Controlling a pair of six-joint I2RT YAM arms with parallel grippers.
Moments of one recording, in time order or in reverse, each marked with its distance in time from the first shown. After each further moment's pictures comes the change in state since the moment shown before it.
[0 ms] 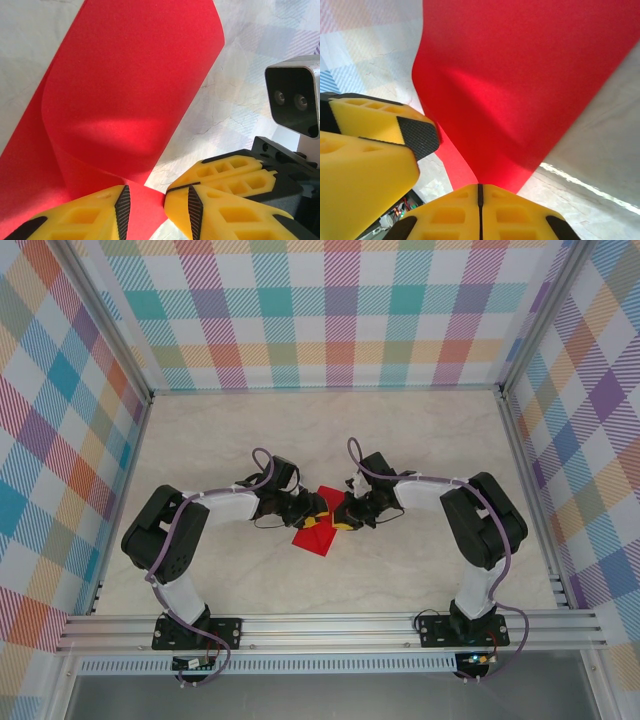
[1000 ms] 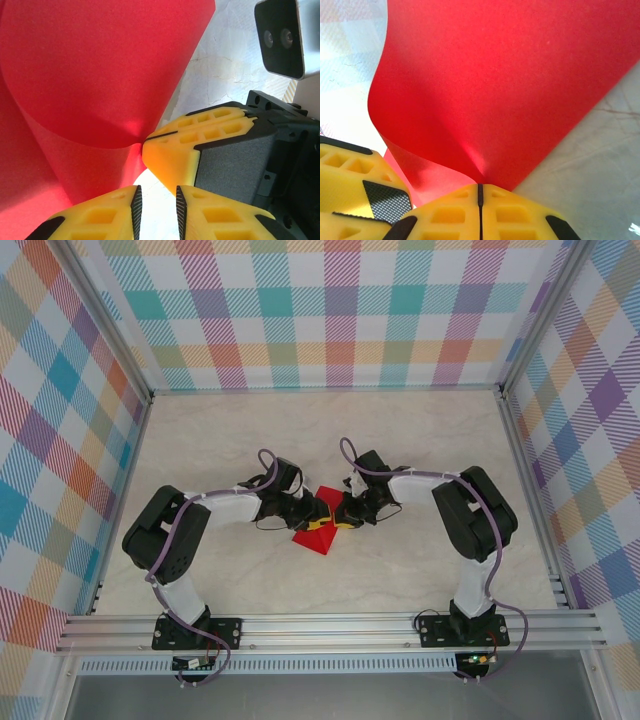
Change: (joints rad) left arm -0.024 0.002 0.000 -0.005 0.041 0.041; right arm 0.000 0.075 0.078 -0.077 0.068 -0.114
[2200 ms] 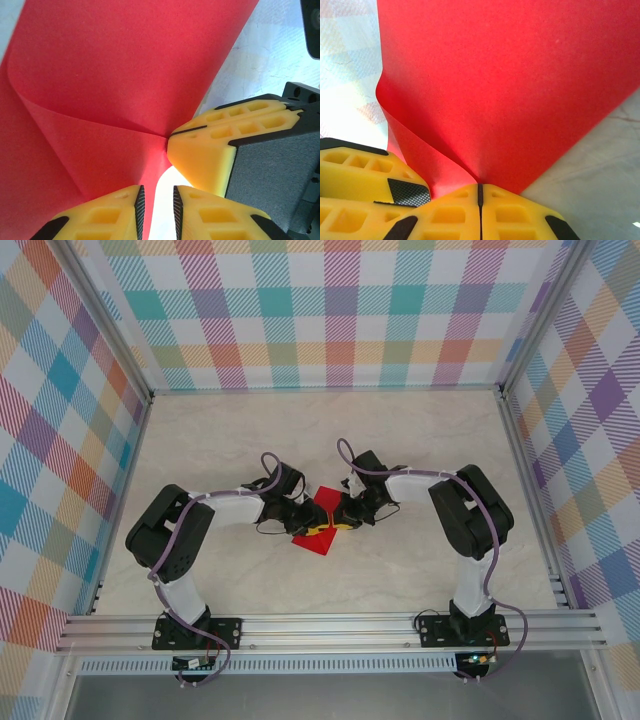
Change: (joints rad) left arm -0.019 0.017 -0.005 -0.050 -0.043 0.036; right arm 0.009 0.021 0.018 -0.018 0.003 -0.003
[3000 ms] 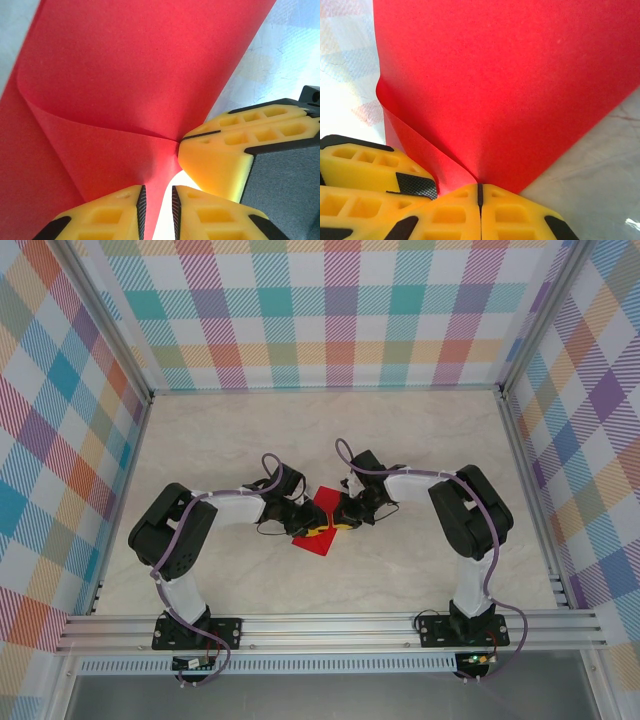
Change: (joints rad) left arm 0.000 0.019 0.000 0.002 -0.003 0.002; right arm 0.003 0.000 0.013 -0.023 0.024 -0.003
